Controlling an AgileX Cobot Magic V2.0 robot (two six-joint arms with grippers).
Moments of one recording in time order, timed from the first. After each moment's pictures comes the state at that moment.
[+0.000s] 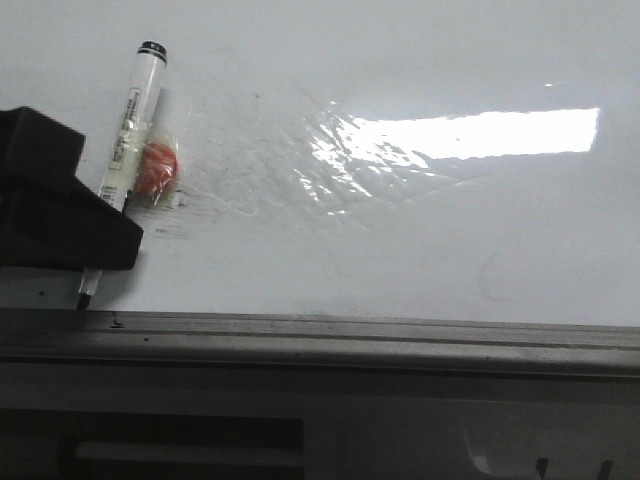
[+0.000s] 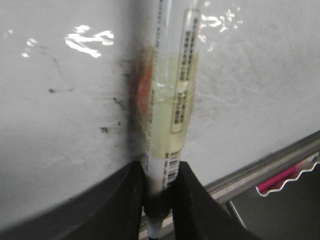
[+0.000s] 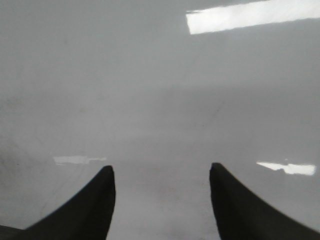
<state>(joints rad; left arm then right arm) -0.69 1.10 -0.47 -0.82 0.12 0.46 0.13 0.16 -0.39 0.12 0.51 0.02</state>
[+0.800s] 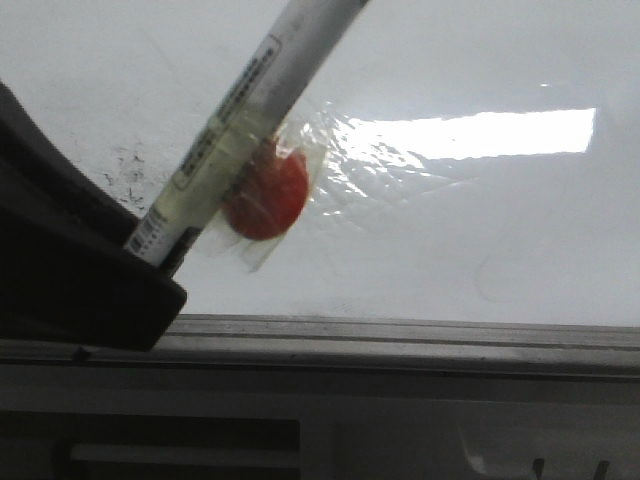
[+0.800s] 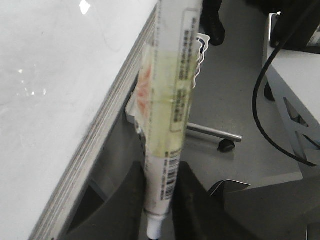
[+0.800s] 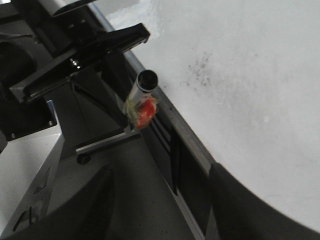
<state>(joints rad) -0.78 0.99 -0.53 -1.01 0.50 1.31 0.42 0.55 -0.53 0.98 0.75 -1.09</state>
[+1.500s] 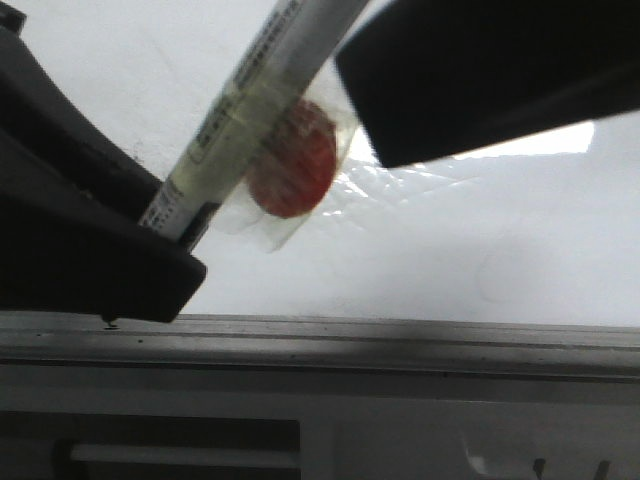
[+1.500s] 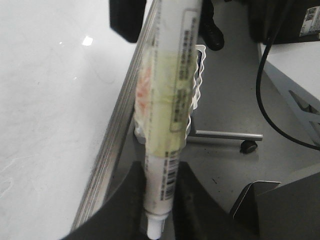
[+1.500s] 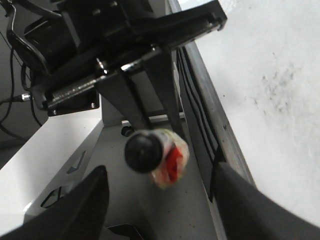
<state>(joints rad) -0.78 0.99 -0.53 -1.12 0.50 1.60 0.61 0.97 -0.64 1.21 0.70 -1.46</state>
